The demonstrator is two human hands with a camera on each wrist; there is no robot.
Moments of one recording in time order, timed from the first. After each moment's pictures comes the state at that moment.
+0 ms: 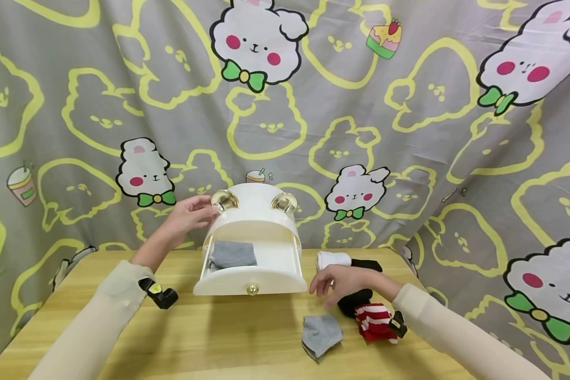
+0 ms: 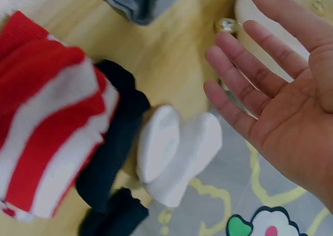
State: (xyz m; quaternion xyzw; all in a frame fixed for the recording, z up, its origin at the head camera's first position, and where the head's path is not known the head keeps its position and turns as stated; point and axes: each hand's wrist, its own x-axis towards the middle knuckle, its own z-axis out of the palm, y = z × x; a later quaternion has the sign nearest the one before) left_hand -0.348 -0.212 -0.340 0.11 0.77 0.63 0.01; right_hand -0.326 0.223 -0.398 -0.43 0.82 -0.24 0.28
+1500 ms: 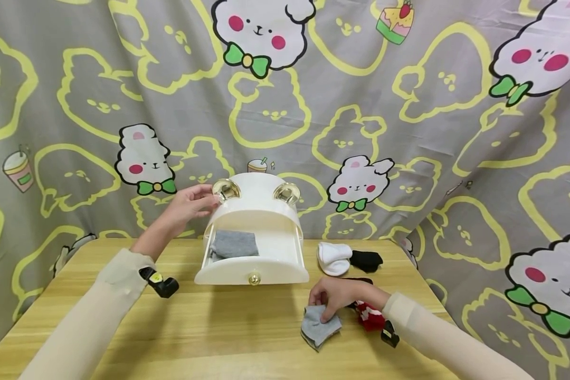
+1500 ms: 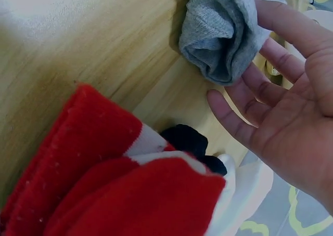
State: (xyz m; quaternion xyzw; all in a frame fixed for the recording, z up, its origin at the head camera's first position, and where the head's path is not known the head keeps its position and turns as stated) left_hand -0.350 -0.213 -0.335 0.10 0.77 0.64 0.02; right_hand -0.318 0.214 -0.453 -0.42 0.82 -0.24 0.31
